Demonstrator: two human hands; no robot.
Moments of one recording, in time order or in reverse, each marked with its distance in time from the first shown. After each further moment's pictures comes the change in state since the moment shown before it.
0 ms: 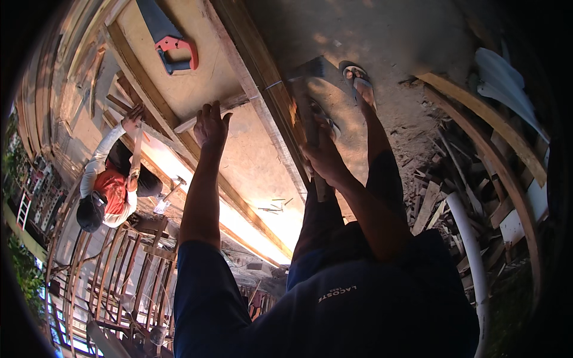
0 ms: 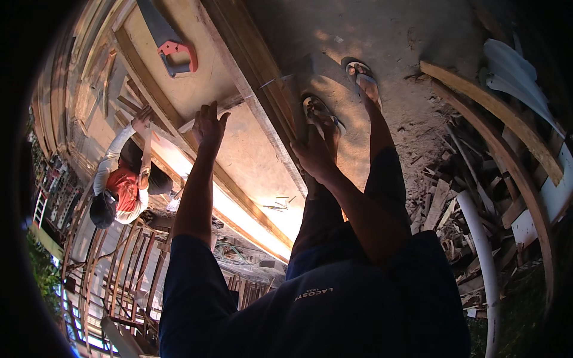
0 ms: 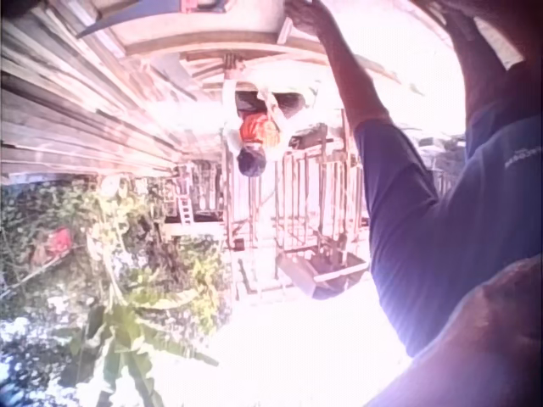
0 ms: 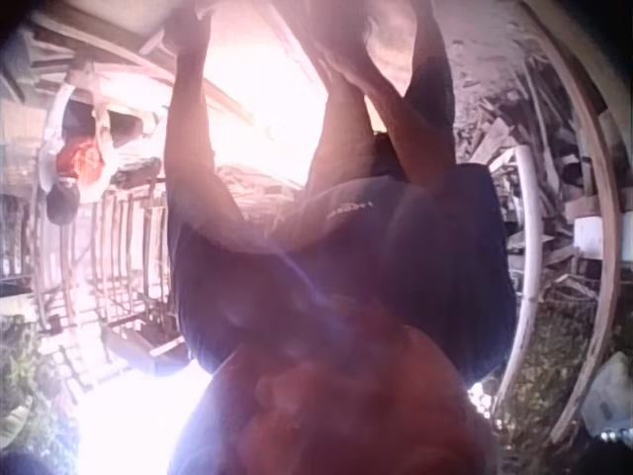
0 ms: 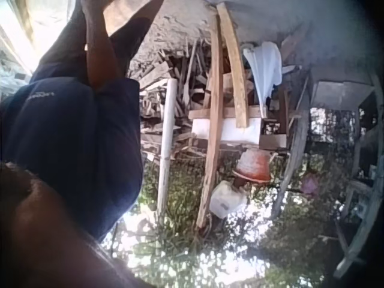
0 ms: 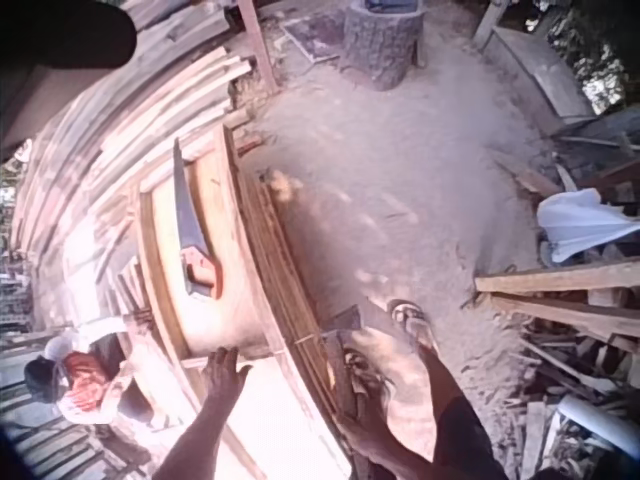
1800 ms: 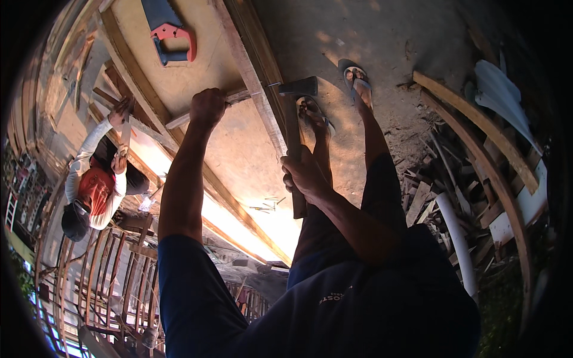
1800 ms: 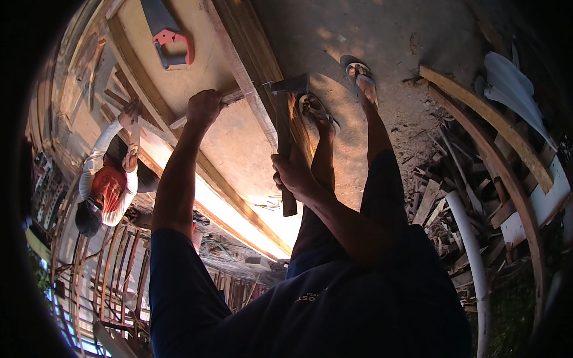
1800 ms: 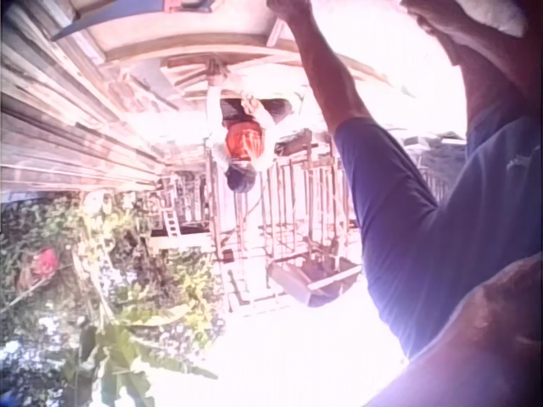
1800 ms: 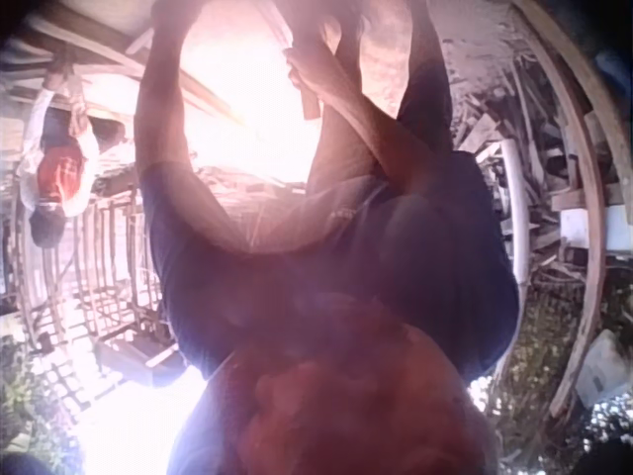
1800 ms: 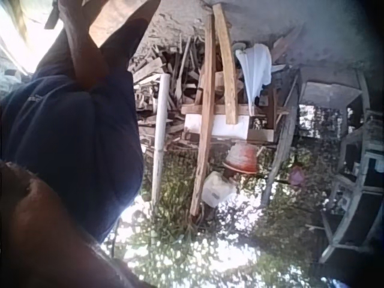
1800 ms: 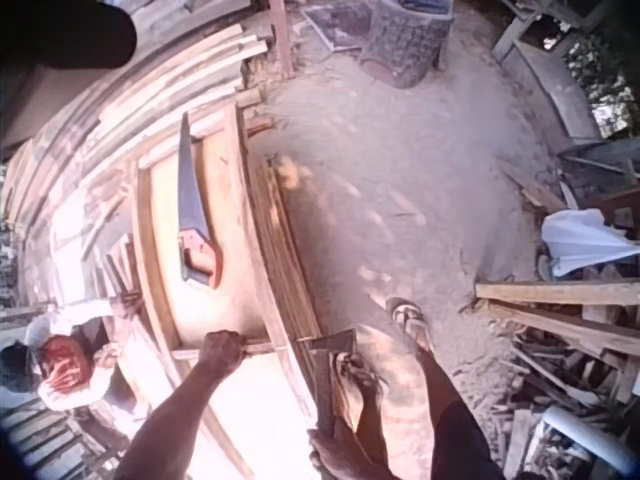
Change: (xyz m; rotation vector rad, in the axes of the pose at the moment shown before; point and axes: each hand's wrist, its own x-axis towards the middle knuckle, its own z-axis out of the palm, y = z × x) left_hand 0.058 -0.022 0.014 0.009 -0.201 0.406; right_hand -0.042 -0.026 0.055 0.217 -0.259 0.565
